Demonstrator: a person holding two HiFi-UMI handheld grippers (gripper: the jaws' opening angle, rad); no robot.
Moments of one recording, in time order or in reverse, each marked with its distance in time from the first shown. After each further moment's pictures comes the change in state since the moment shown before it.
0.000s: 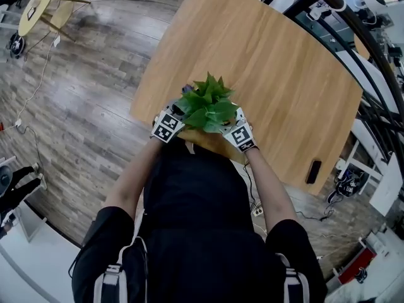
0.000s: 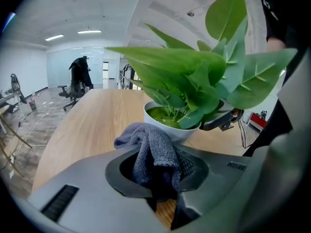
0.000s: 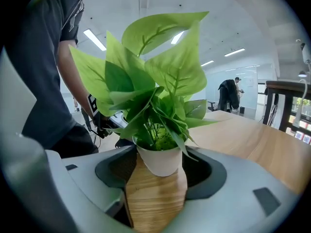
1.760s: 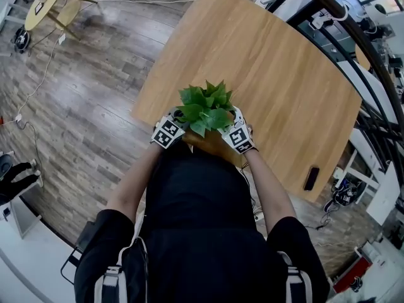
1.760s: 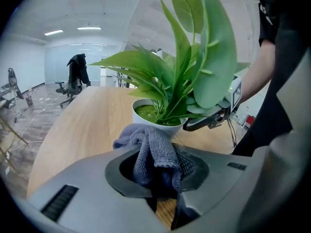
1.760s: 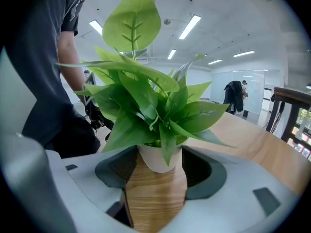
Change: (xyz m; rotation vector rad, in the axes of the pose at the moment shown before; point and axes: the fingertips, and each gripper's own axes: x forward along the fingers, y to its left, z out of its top) left arm -0.012 -0.021 -0.010 -0.025 0.006 -0.047; right arm 0.009 0.000 -0.008 -0.105 0.065 0.019
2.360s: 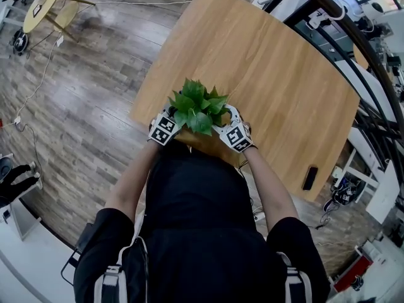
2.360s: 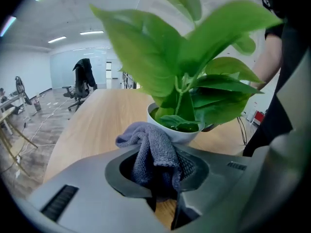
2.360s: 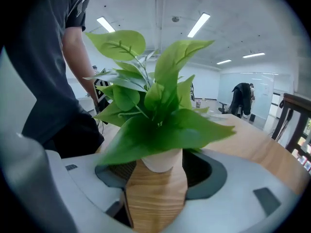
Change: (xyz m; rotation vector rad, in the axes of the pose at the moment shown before) left arm -0.001 0.031 0.005 0.017 0.008 0.100; right arm 0.002 0.000 0.006 -0.058 0.026 0.045
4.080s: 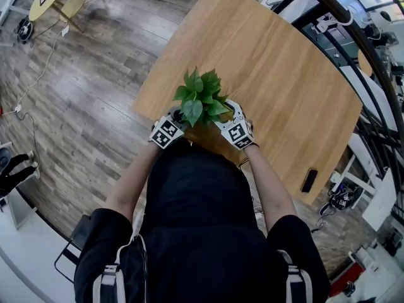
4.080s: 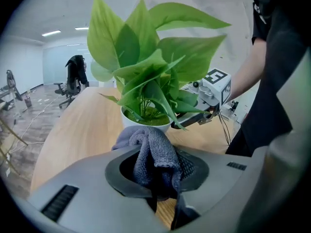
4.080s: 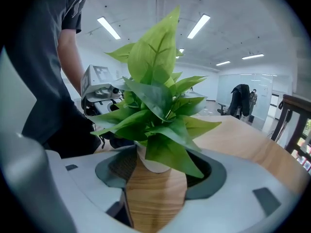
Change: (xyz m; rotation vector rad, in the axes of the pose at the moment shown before) left arm -0.016 -0.040 -0.008 0.002 -0.002 -0.112; right arm 0.008 -0.002 0.005 -0.012 -0.011 -0.003
